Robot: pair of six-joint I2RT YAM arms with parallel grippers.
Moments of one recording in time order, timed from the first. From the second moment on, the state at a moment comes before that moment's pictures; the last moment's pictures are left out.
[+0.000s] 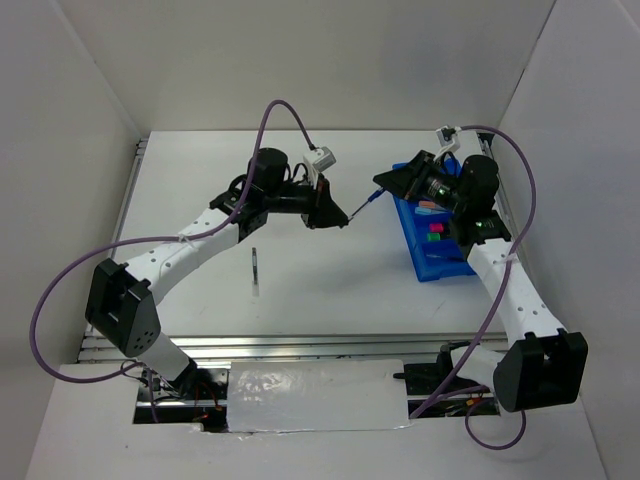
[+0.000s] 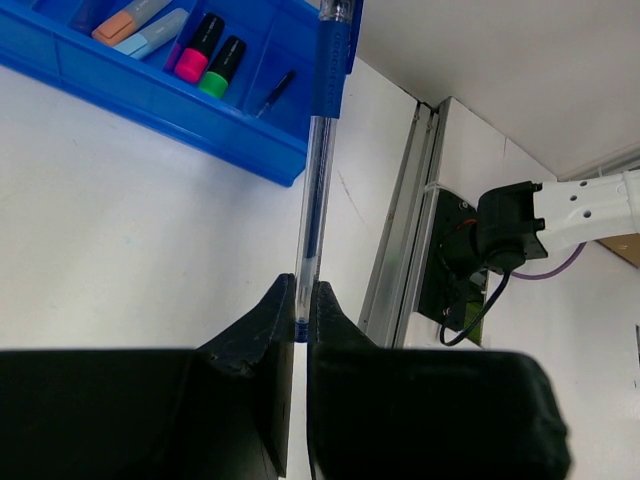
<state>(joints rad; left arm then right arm) -0.60 1.57 1.34 -0.12 0.72 -0.25 0.10 1.17 0.99 0.13 -0.73 0.70</state>
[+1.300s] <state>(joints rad) -0.32 1.44 1.20 -0.37 0.59 -0.10 -0.12 1.24 1.16 -0.98 -0.54 -1.44</state>
